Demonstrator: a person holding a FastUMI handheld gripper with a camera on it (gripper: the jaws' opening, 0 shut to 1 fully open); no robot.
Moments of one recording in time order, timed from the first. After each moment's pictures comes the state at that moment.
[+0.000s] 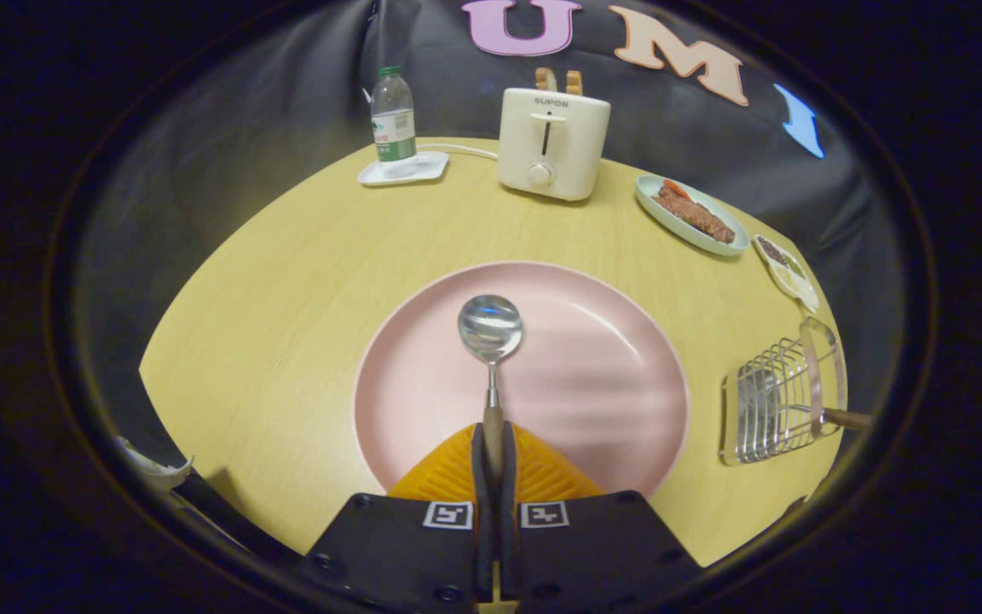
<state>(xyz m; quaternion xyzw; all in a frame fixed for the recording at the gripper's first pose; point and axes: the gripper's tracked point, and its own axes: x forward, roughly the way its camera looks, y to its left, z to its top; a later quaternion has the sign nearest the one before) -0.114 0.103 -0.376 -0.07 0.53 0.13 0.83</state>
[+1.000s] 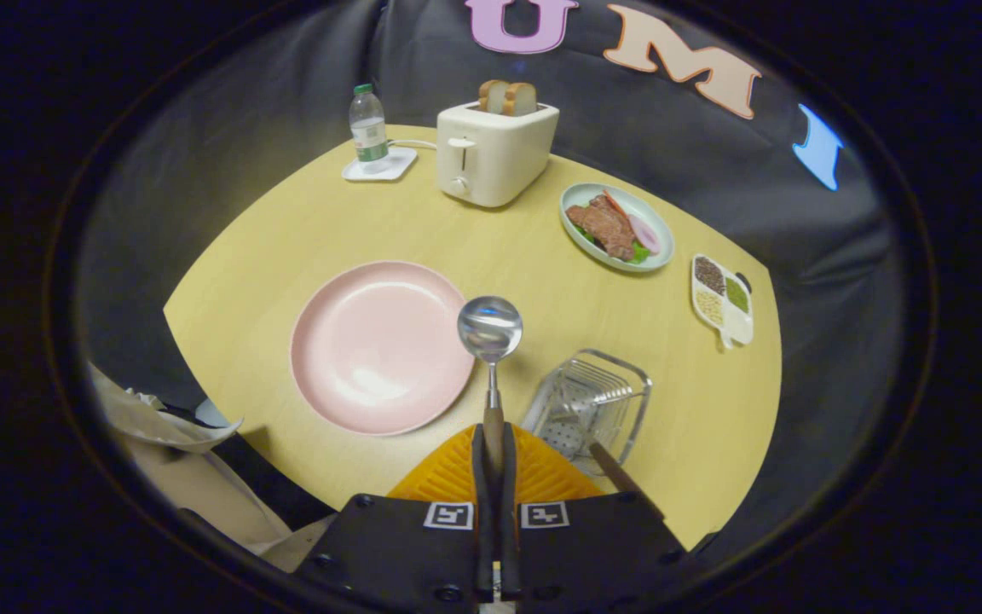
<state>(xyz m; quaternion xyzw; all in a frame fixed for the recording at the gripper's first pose) -0.087 -0.073 -0.271 -0.14 0.58 0.16 0.78</state>
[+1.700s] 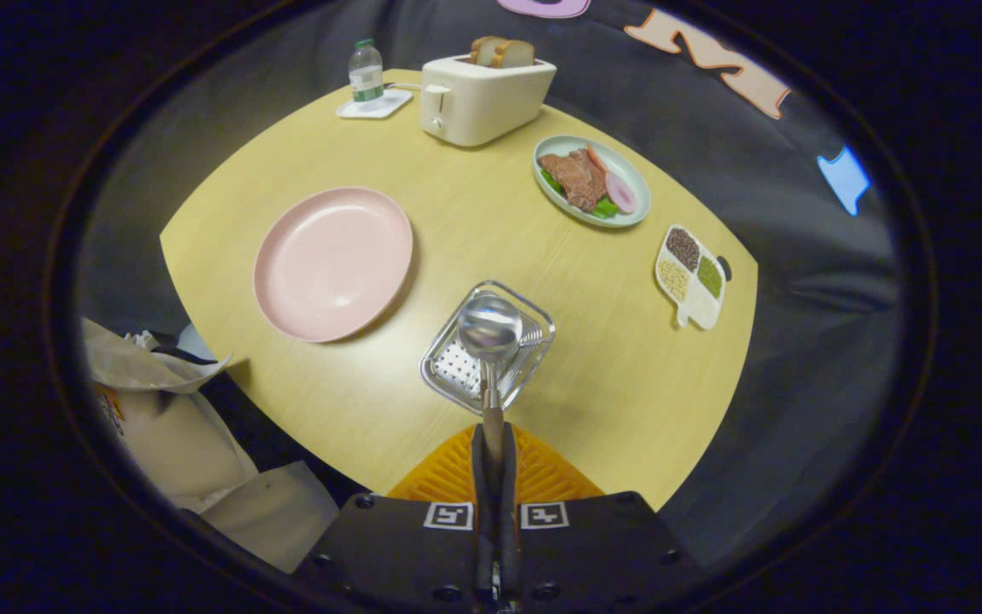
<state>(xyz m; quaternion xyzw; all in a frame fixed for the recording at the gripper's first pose) -0.085 -0.154 -0.258 -0.23 0.66 0.19 0.69</state>
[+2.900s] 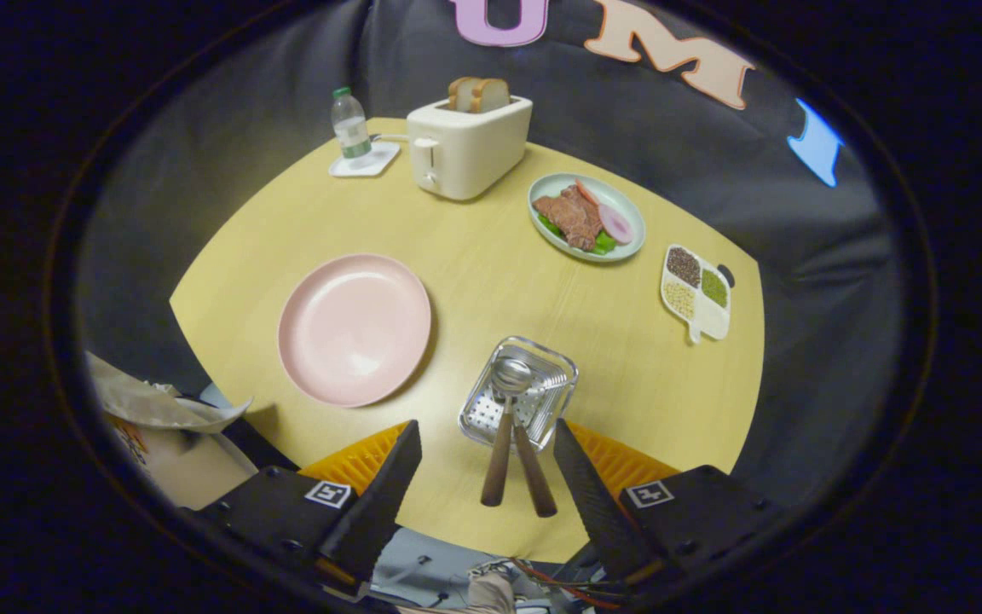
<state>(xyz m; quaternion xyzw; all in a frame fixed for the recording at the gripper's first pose) -0.070 -0.095 -0.238 -0.11 0.58 0.16 0.79</state>
